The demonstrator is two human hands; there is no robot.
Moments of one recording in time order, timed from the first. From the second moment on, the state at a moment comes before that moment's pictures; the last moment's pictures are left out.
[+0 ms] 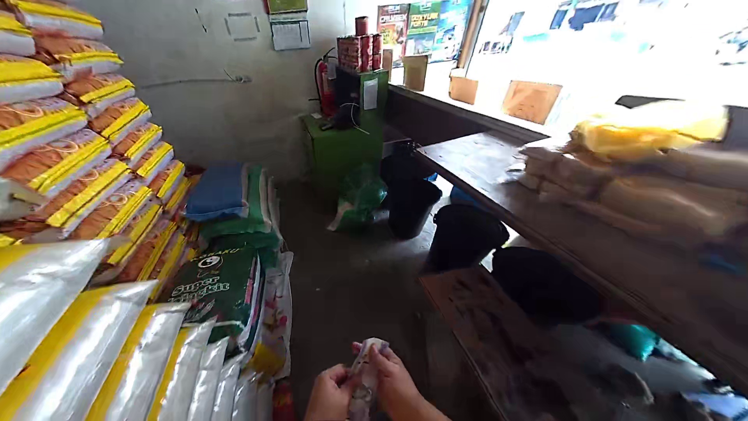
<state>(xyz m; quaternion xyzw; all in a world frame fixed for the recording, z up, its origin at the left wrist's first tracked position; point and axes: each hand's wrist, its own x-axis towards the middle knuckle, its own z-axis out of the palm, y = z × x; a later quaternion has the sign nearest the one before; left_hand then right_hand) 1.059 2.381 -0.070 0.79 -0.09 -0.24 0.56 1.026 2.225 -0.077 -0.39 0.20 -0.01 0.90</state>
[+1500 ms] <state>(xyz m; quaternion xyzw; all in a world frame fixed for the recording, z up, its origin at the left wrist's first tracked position) 2.588 1.973 -0.061 0.82 -0.52 -0.15 0.19 2.285 1.947 -0.106 -0.01 0.56 -0.45 0.70</state>
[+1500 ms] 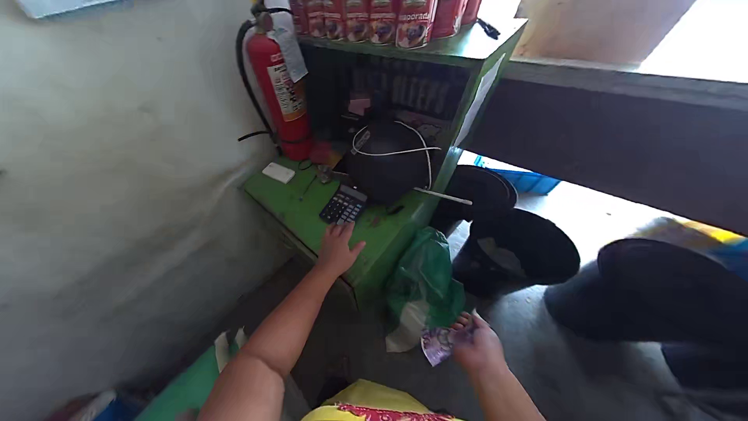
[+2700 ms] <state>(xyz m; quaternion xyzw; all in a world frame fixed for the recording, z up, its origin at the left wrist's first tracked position) 2.680 1.970 -0.116 0.83 -0.44 -0.13 0.32 2.335 2.007 -0.070 0.05 0.51 -0.55 0.66</state>
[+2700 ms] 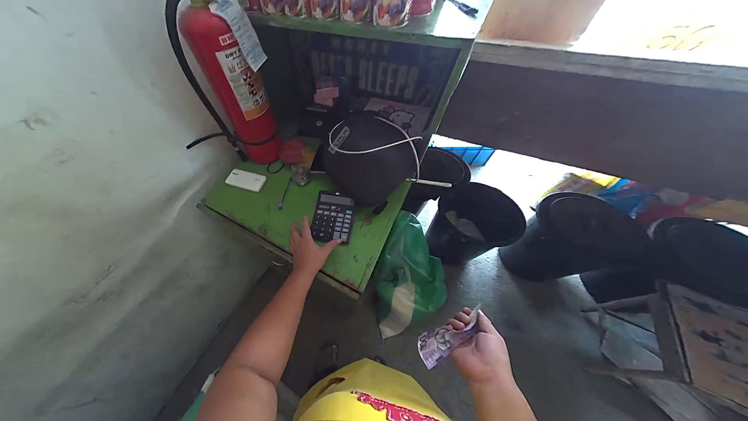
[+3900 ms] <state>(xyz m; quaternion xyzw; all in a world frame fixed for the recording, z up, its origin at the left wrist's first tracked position) 2.633 1.708 -0.039 0.60 -0.26 -0.37 0.66 2.318 2.066 -0.102 0.21 0.52 -0.64 0.52</state>
